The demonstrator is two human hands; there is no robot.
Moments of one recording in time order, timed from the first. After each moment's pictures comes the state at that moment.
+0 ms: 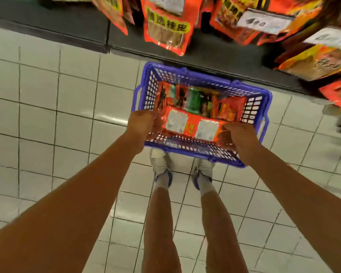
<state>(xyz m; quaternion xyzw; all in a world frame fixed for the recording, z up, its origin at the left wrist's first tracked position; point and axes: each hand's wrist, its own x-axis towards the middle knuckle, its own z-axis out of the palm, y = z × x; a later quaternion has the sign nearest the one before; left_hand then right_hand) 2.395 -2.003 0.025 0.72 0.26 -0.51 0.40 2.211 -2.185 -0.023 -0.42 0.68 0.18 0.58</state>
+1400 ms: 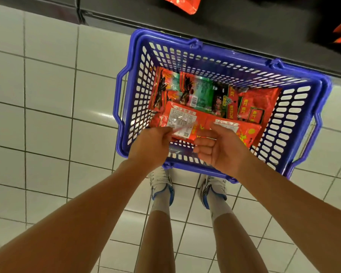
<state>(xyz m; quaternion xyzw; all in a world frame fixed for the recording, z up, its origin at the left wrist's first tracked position) 2.346 -1.962 -0.146 0.85 -0.24 -0.44 0.15 2.224 -2.130 -0.150 -0.17 0.61 0.20 0.75</state>
